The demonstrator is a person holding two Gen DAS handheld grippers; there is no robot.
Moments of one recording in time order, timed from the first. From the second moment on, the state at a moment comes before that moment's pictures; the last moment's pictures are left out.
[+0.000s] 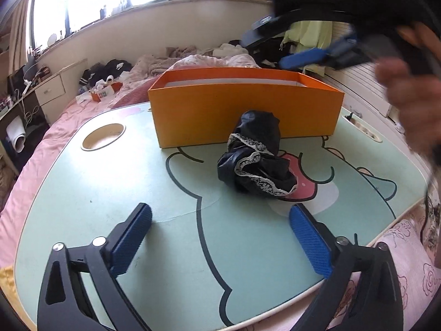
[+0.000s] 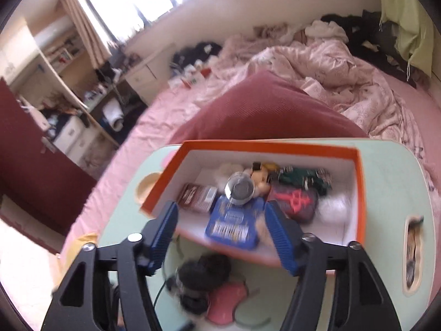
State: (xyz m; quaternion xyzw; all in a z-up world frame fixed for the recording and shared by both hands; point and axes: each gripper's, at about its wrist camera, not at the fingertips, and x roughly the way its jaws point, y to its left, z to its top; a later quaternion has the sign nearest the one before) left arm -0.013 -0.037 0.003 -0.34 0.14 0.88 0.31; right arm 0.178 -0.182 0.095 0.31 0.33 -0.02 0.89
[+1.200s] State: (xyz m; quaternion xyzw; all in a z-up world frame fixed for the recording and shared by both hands) left arm -0.004 -0.035 0.004 -0.32 0.16 0.86 0.38; right arm 0.109 -0.143 0.077 0.29 0.32 -0.02 0.90
